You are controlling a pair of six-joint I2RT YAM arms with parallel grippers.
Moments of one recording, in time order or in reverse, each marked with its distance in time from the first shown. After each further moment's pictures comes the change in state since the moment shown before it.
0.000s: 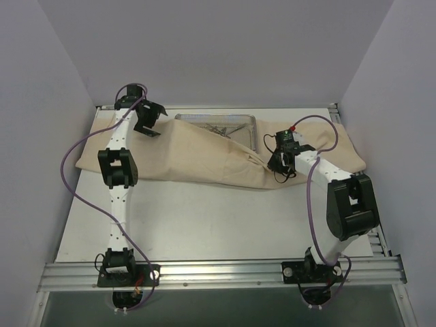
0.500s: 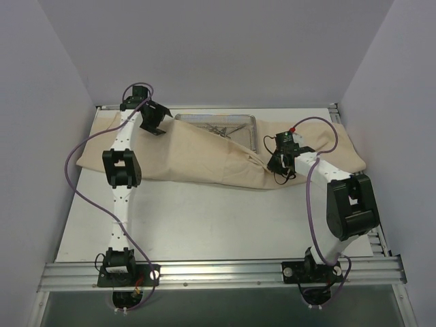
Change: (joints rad) left arm -0.027 0.042 0.042 0.028 0.026 0.042; right arm 0.000 0.000 -0.029 0.037 -0.006 0.009
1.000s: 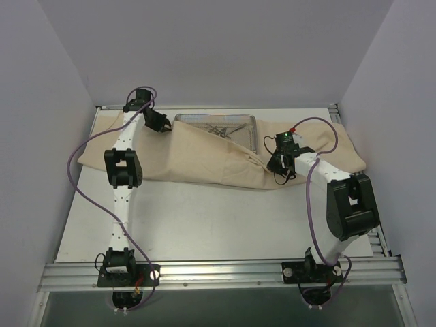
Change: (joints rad) left arm -0.017 0.005 -0.034 0.009 0.012 0.026; right arm 0.000 0.000 -0.006 0.011 -0.003 0.003
